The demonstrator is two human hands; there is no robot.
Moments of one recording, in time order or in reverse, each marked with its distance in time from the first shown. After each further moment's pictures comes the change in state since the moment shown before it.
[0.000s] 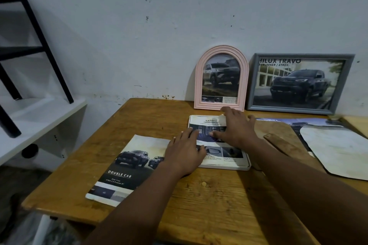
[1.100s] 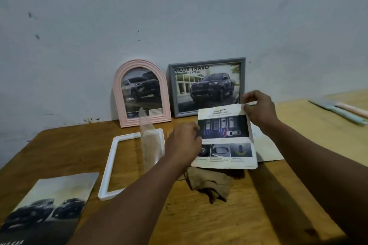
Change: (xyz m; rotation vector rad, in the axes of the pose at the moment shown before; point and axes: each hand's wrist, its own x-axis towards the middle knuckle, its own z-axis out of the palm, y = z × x) left_hand 0.056 0.199 0.020 -0.354 0.151 0.199; right_hand -0.048 0.231 -0.130 0.703 0.521 0.491
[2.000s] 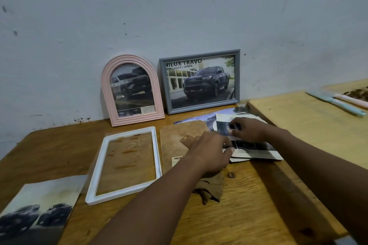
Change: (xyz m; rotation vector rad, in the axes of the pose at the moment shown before) left_hand -0.002 0.040 0.060 0.177 -0.418 0.281; right_hand -0.002 0.059 -0.003 -0.808 -0.655 -0.150
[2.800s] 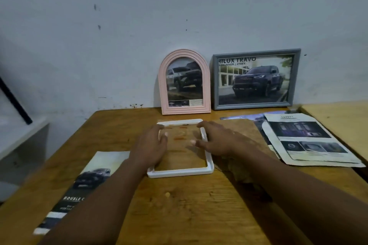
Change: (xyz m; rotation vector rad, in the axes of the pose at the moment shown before) left_hand -0.155 -0.176 -0.090 -0.040 0.402 -0.615; right_hand -0.010 -0.224 0.058 0.164 -0.052 -0.284
